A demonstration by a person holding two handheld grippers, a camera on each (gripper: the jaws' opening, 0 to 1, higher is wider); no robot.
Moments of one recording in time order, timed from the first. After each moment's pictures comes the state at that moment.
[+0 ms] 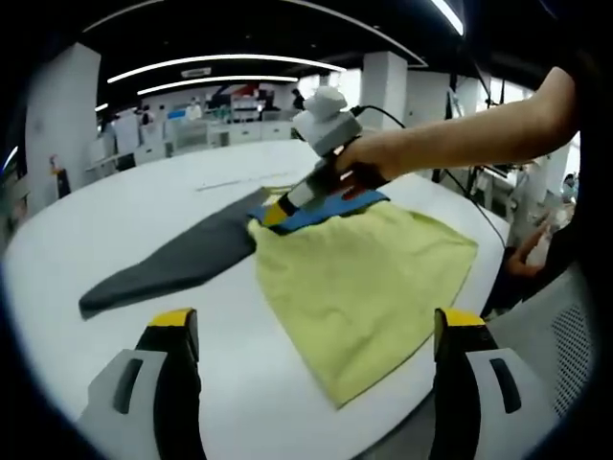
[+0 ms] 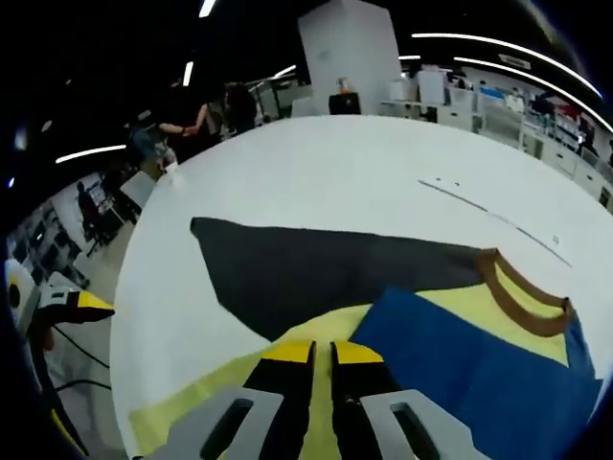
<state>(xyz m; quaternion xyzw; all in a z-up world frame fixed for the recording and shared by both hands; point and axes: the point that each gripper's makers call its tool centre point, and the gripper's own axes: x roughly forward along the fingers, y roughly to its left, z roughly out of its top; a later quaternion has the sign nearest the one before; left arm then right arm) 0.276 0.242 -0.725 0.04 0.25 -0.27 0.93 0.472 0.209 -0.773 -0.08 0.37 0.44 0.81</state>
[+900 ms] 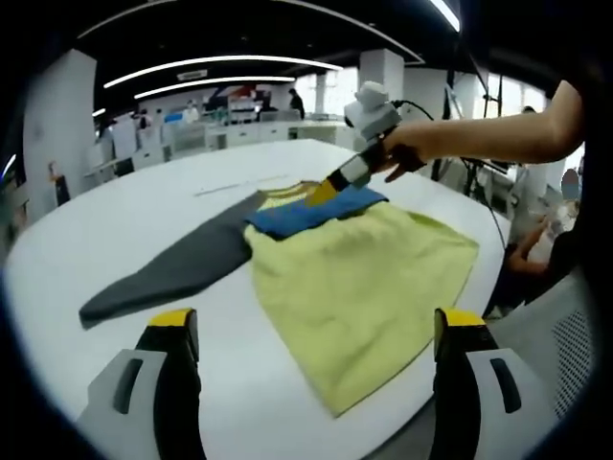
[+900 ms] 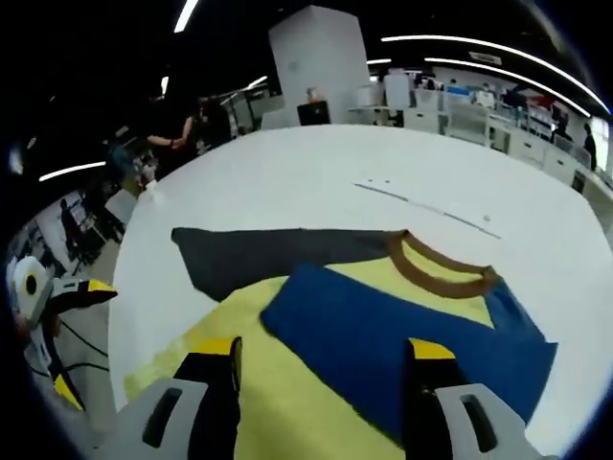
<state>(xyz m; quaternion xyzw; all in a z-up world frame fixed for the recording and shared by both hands) 0.281 0.233 -0.722 0.05 0.25 -0.27 0.93 0.478 0.100 -0.751 -0.07 0.36 0.39 0.84</state>
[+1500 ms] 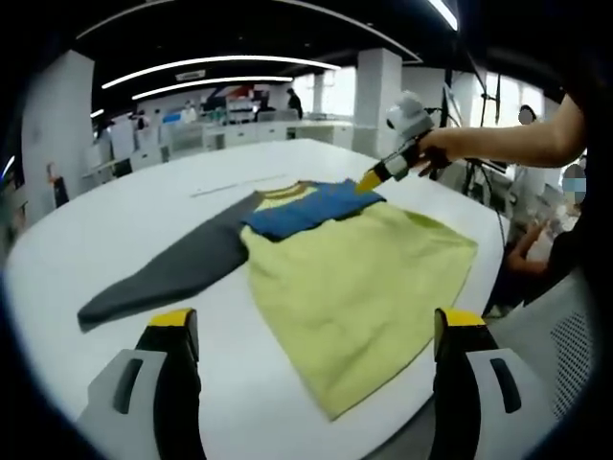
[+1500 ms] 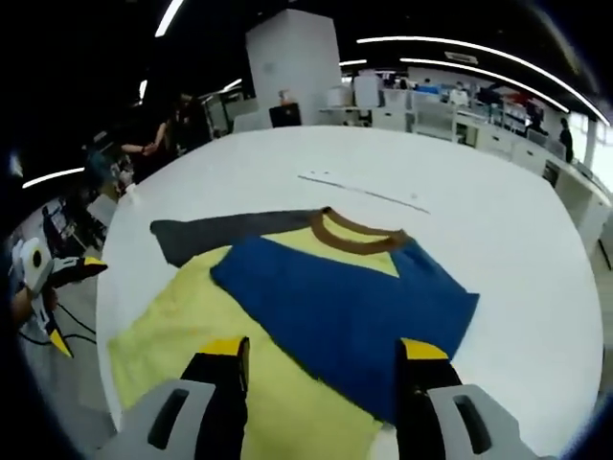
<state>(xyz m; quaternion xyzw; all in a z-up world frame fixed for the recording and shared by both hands) 0.281 0.230 -0.722 0.05 0.25 -0.28 0.93 0.476 -0.002 -0.752 -0.07 0.37 0.34 0.86</state>
